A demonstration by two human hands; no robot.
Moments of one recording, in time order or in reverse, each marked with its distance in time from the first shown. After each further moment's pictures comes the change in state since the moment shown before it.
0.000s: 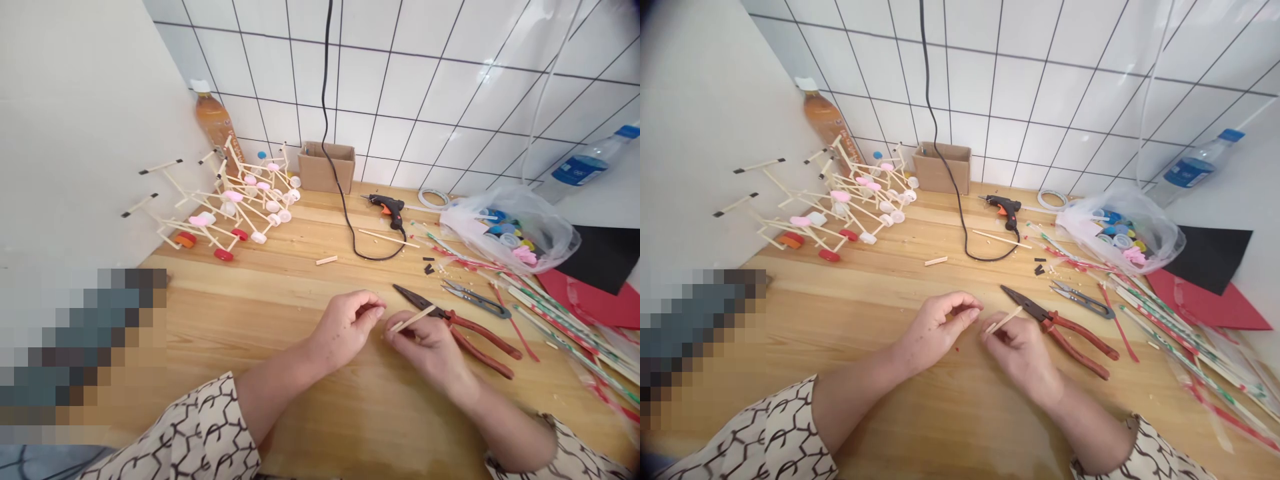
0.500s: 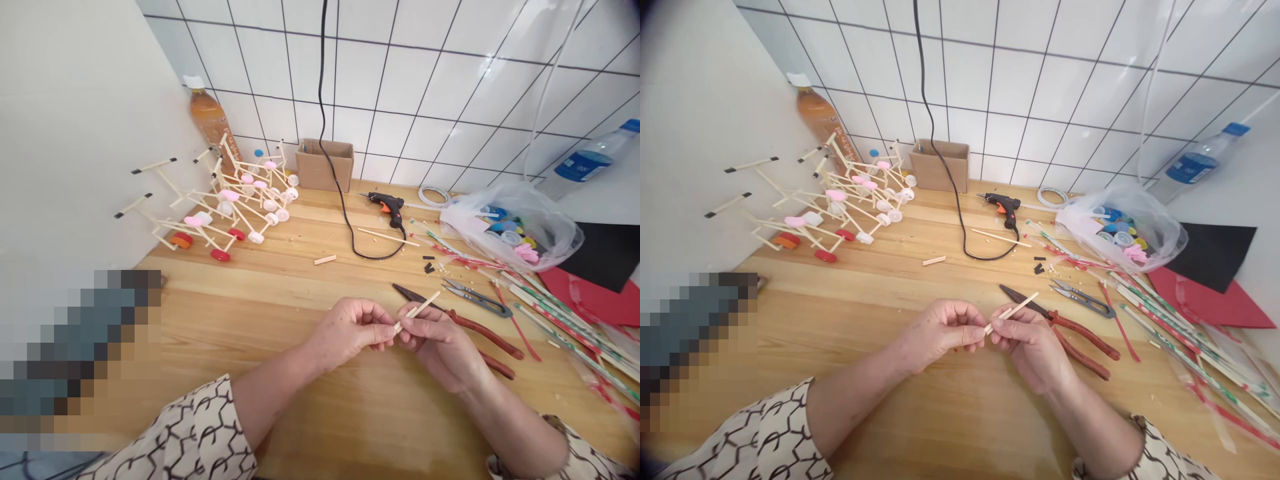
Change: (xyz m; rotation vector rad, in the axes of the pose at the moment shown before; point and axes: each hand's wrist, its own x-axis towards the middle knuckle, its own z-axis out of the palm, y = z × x) left_hand 0.002 0.003 0.001 -0.423 -0.245 -0.348; right_hand 0.006 -0.007 -0.007 0.936 0.100 0.559
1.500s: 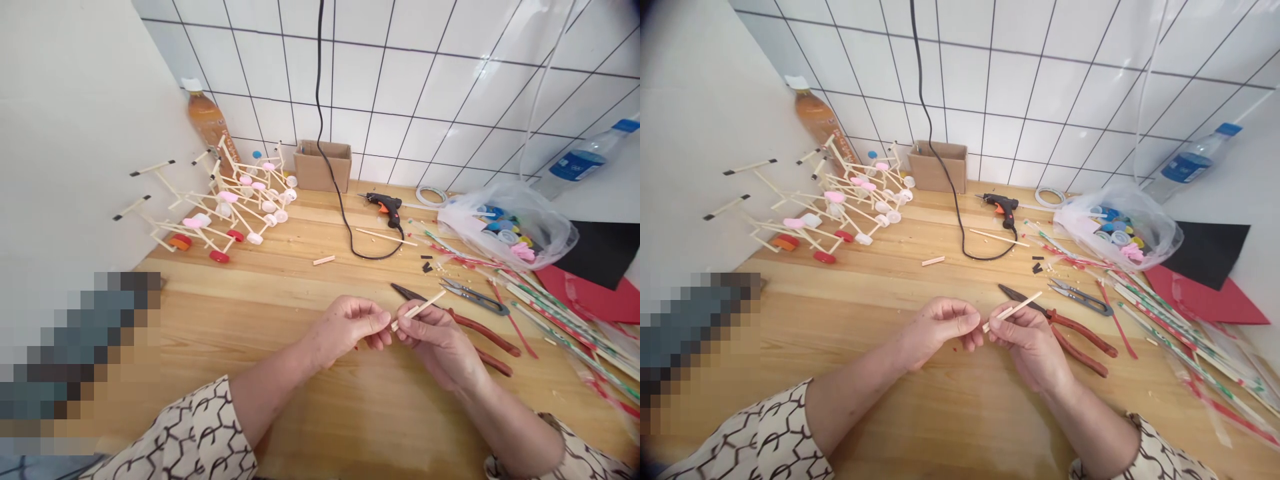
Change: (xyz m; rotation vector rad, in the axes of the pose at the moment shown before) left_hand 0.002 -0.005 -0.010 0.060 -0.050 0.003; right_hand -0.003 0.000 0.004 -0.063 0.039 -0.111
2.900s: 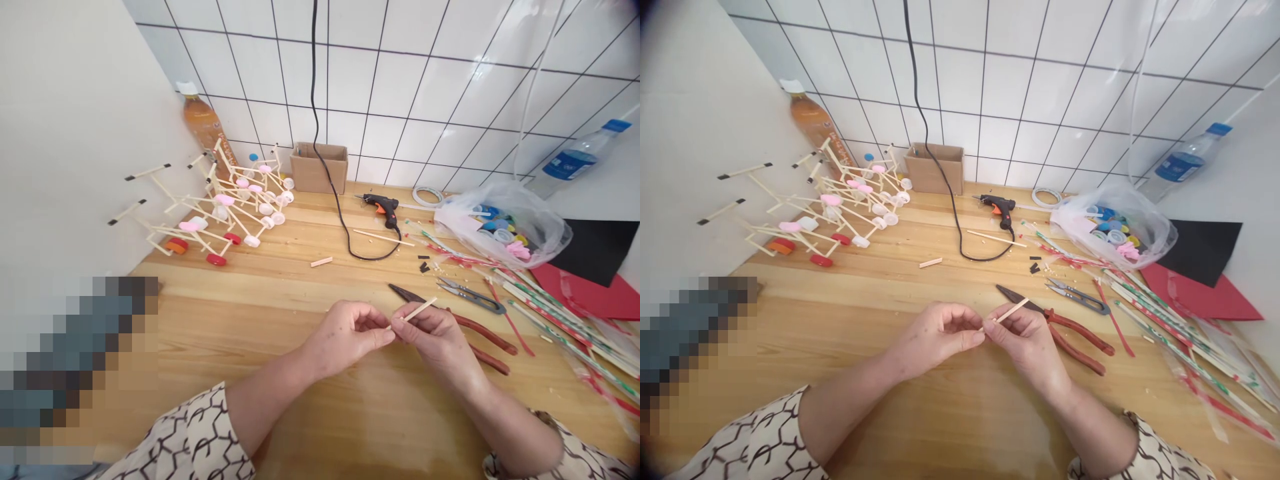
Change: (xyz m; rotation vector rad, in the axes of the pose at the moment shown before) left_hand -0.006 0.006 0.009 0.202 0.092 0.041; right_hand -0.001 0.005 -0.005 -0.339 -0.038 -0.194
